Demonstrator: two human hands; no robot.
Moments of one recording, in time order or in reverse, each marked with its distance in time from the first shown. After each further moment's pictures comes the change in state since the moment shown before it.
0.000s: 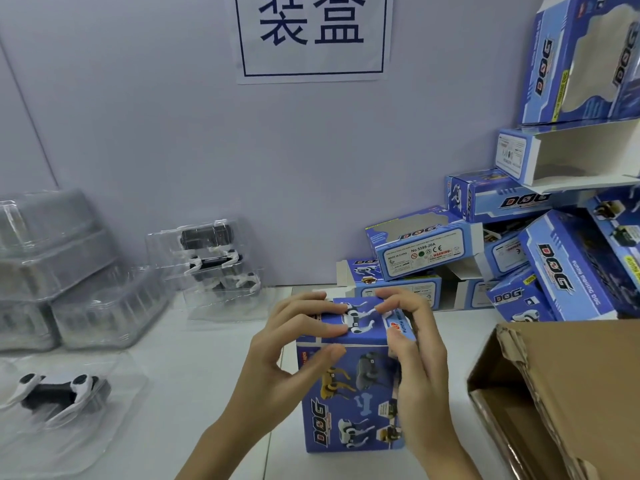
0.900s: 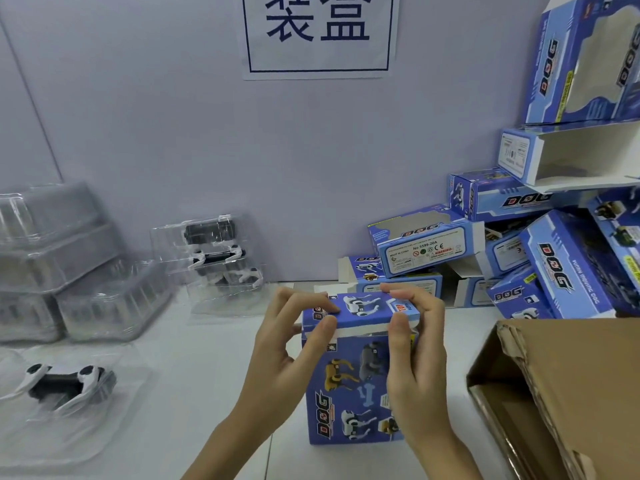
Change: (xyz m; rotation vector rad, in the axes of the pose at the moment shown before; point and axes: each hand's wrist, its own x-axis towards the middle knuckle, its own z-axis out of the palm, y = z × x) left_hand -0.003 0.006 0.007 -0.209 0.105 -0.190; right_hand -0.002 -0.003 0.007 -0.040 0.031 -0.114
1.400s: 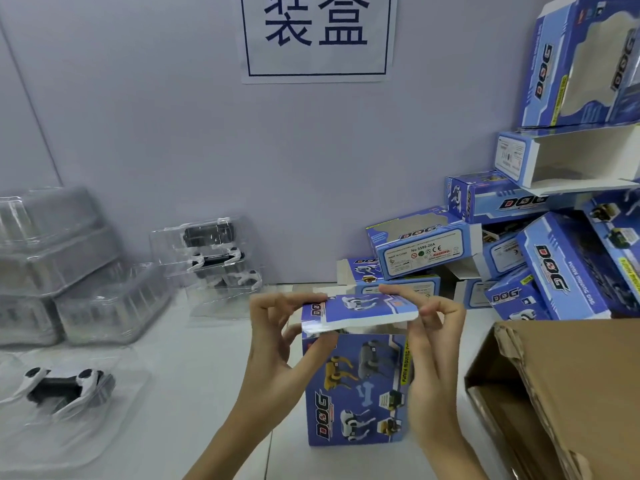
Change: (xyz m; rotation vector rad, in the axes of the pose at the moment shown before) left_hand -0.002 -0.012 -0.002 -0.132 0.031 0.044; right_hand 0.001 -0.002 -0.008 0.208 -0.001 0.023
